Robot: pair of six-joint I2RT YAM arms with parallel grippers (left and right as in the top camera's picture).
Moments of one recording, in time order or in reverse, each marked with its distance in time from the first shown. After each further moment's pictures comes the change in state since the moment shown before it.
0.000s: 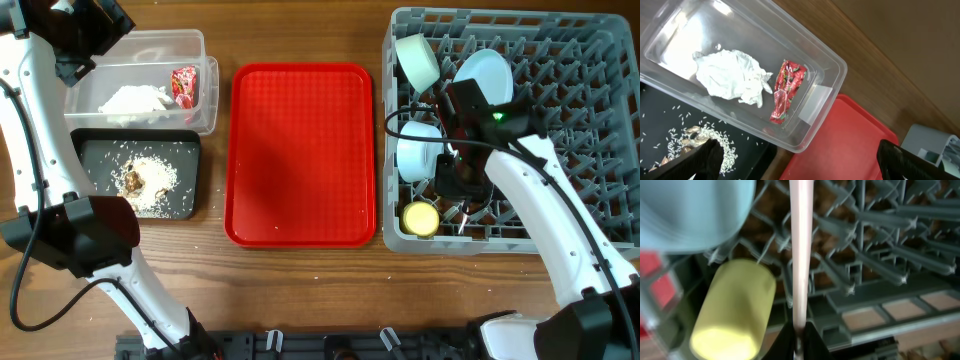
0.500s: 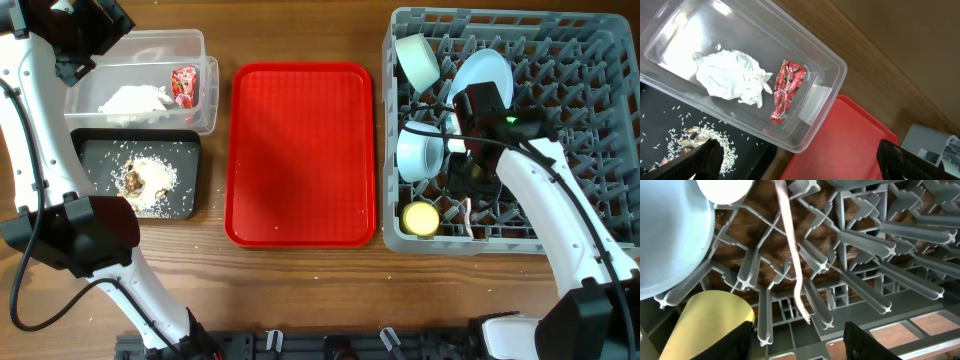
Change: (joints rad) left arm 0.000 0.000 0.000 -0.001 0.000 0.000; right arm -0.089 0.000 -0.077 0.118 0.037 -0.068
